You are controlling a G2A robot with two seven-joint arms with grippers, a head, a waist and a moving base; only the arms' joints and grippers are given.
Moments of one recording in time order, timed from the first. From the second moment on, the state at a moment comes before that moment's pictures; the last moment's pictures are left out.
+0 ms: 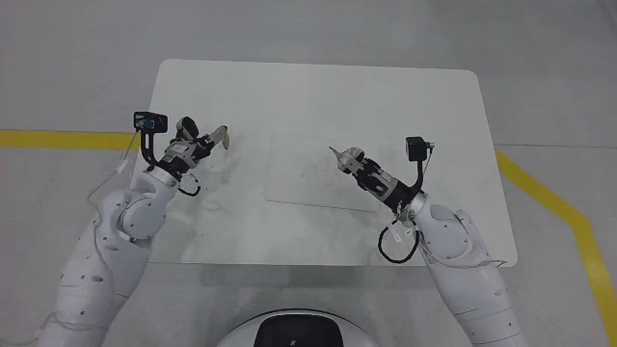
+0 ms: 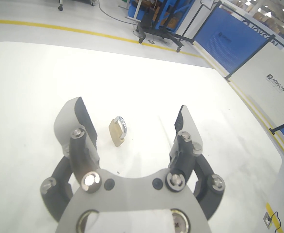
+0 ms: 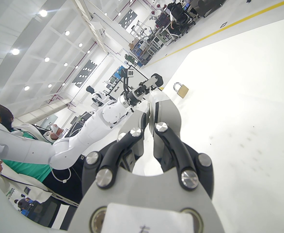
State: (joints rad) left arm 1.22 -1.17 -1.34 -1.38 0.77 -0.32 -0.08; right arm -1.38 -1.15 1.32 -1.61 -0.17 -0.64 0.43
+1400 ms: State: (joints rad) left arm 1.07 -1.22 -1.19 -1.19 0.94 -0.15 -0.15; right arm -1.38 -1.15 1.32 -1.61 -0.17 -0.64 0.43
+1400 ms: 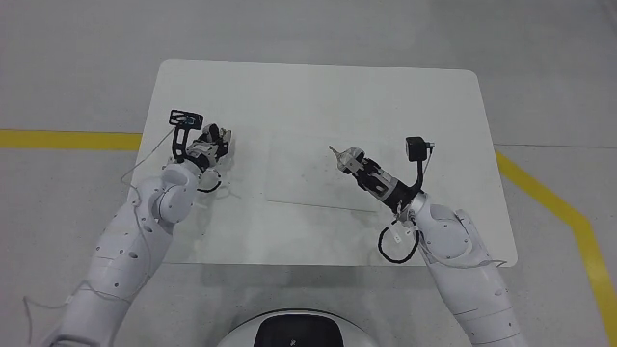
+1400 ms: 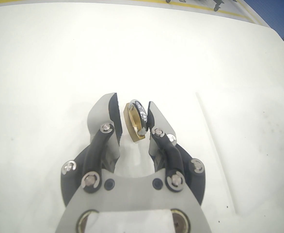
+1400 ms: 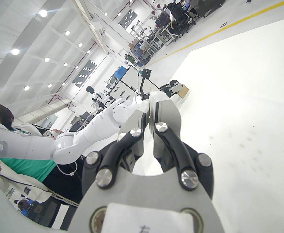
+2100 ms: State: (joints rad) left arm 1.11 -1.19 -1.26 -1.29 0.92 -0.42 -0.32; right arm -1.38 -1.15 1.32 -1.61 -0.17 -0.64 0.43
